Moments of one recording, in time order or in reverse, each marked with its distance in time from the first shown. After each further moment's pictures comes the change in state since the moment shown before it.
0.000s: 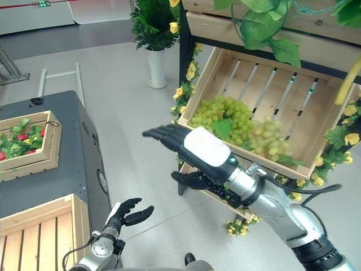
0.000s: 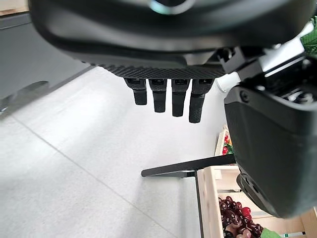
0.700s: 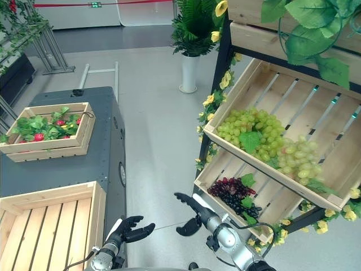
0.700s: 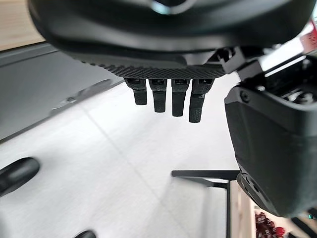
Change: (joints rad) left arm 0.074 -0.018 -0.010 0.096 -0.017 0.002 -0.089; right arm 0.051 0.387 0.261 0.934 0.187 0.235 -0.005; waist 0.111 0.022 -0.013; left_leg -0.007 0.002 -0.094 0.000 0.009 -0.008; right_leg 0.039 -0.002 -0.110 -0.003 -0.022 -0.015
